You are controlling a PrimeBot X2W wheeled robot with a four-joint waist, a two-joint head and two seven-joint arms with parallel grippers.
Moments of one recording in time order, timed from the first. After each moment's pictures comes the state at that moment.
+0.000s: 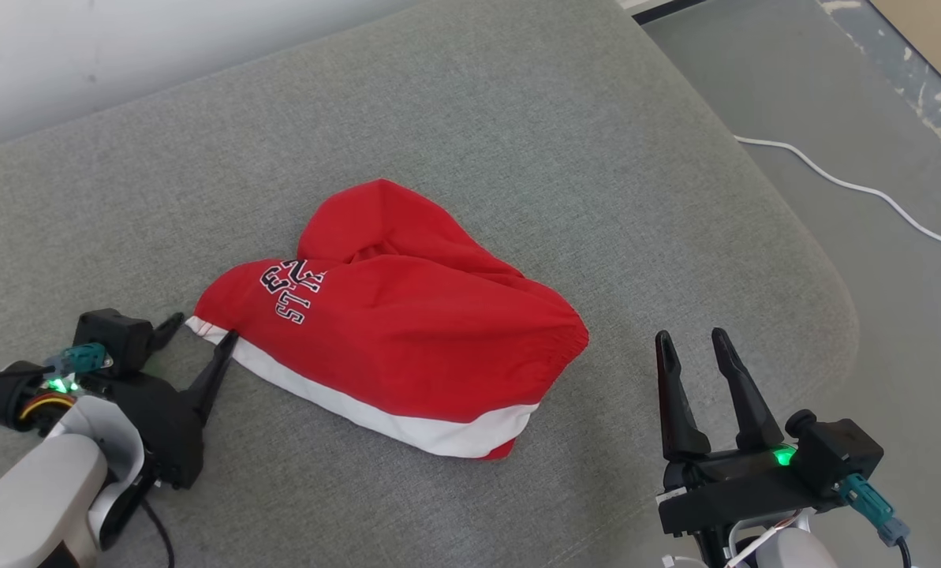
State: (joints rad) left arm -0.72 0.61 -0.86 0.63 -0.83 -0.13 -0.07; right arm -0.15 -0.05 0.07 0.15 0.30 0.13 -0.26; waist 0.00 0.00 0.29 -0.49
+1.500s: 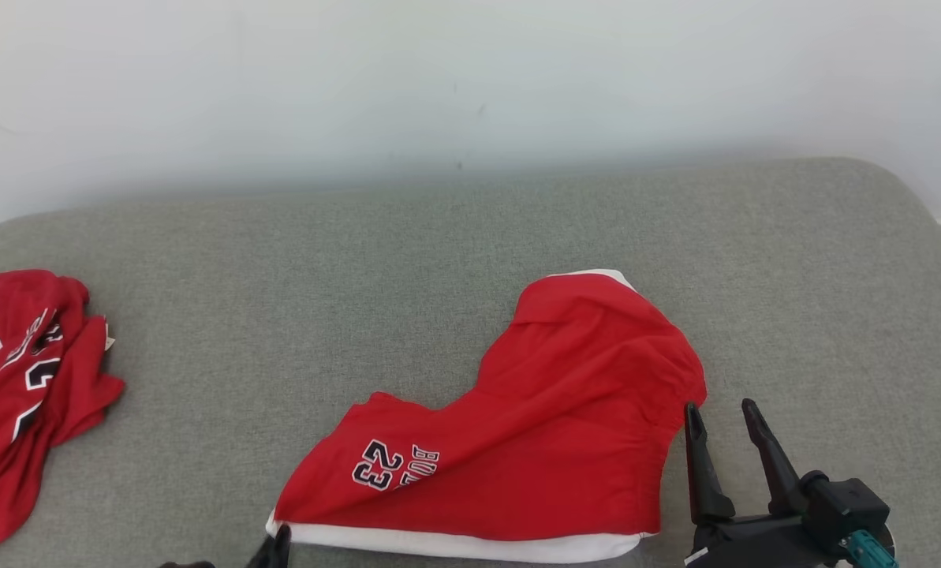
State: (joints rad) left arm -0.08 0.37 -0.54 0.38 -0.78 0.01 -0.26; right arm -0.04 -0.05 0.00 0.19 0.18 0.13 -0.26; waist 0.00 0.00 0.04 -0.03
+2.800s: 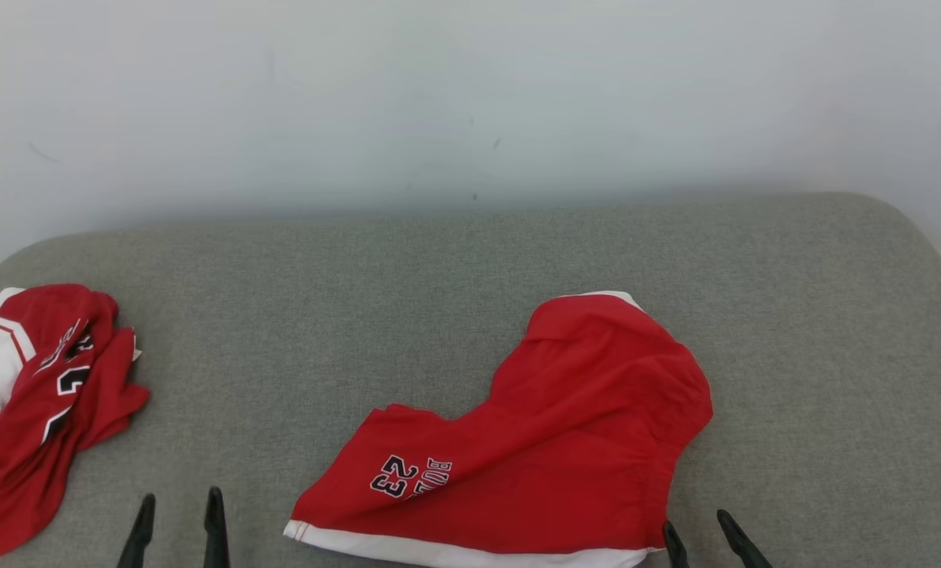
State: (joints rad) left arm 0.12 0.09 0.06 0.09 -0.21 -0.12 -0.26; right arm 0.15 -0.13 0.11 0.23 0.17 0.13 -0.26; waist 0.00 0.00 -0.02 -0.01
